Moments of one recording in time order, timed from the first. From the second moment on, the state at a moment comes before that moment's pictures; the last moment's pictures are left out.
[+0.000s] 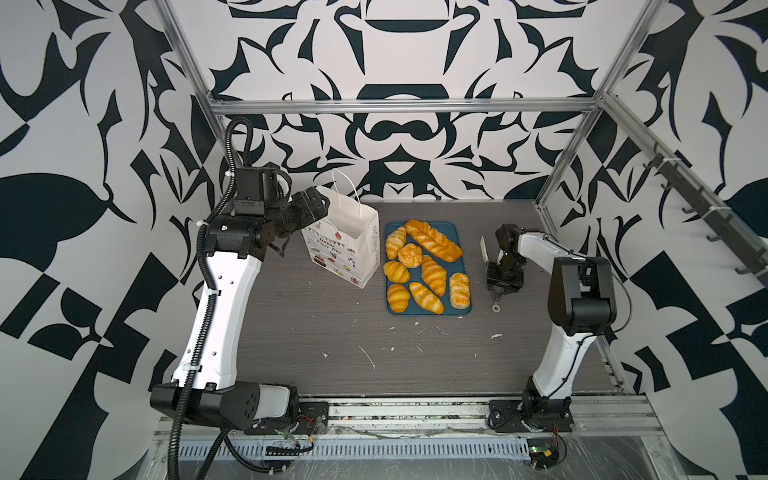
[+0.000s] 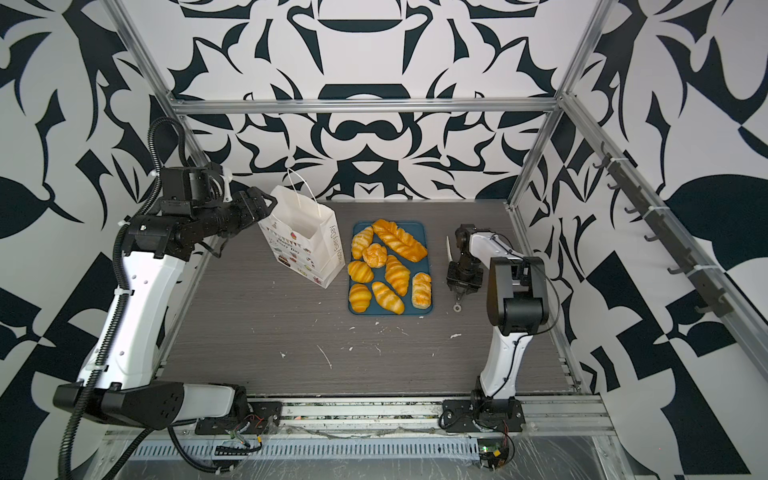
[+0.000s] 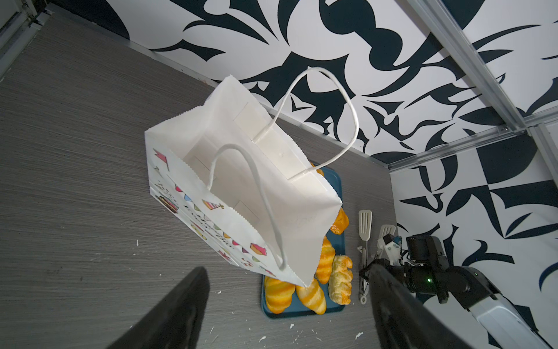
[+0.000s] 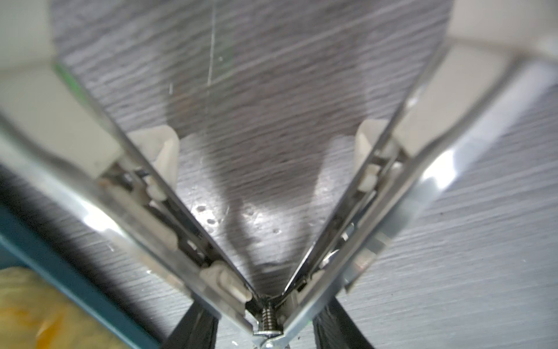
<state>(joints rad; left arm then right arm) -0.14 1.36 1.74 -0.97 0.25 -0.55 0.01 1.95 1.37 -1.00 -0.02 0.33</state>
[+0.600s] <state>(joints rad) -0.15 1.36 1.74 -0.97 0.25 -0.55 0.01 1.94 1.36 -0.99 -0.01 0.34</state>
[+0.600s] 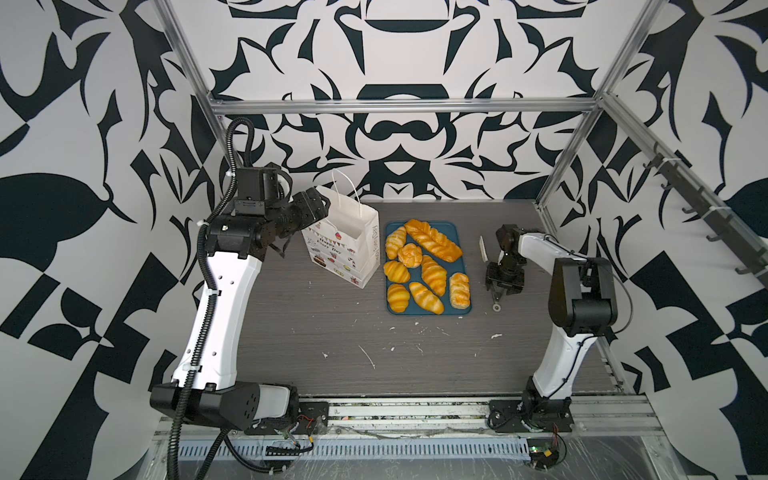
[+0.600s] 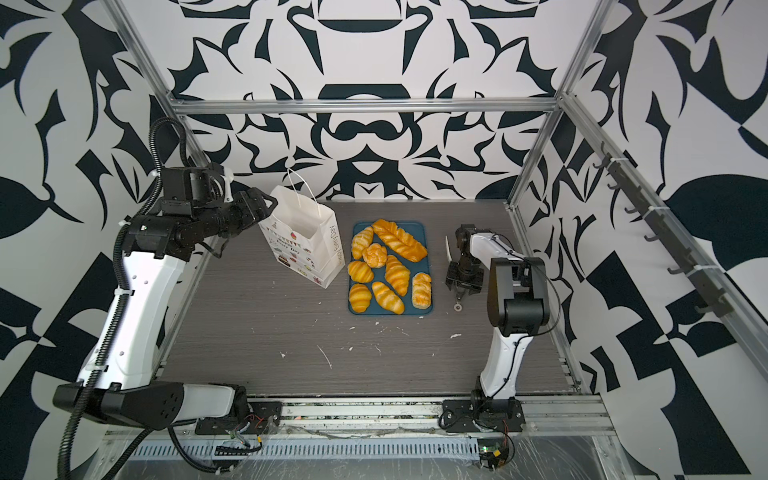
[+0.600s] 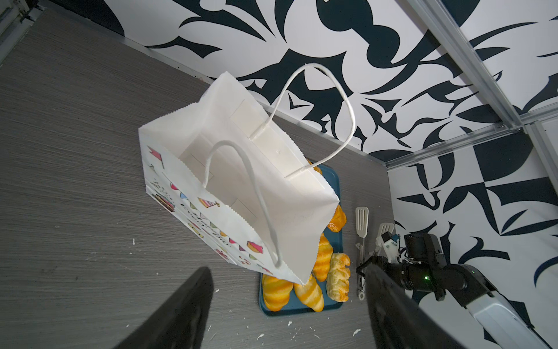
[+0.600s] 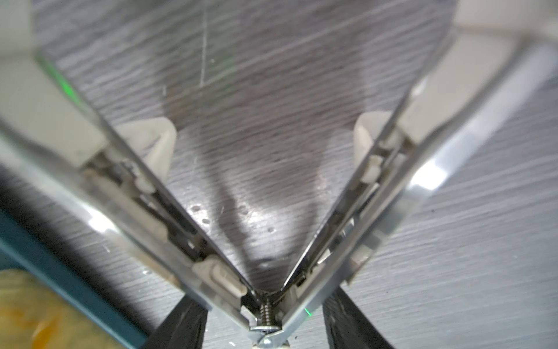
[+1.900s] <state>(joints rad) -0.15 1.37 1.75 -0.97 0.26 -0.55 0.00 2.00 1.48 -1.02 0.00 0.33</state>
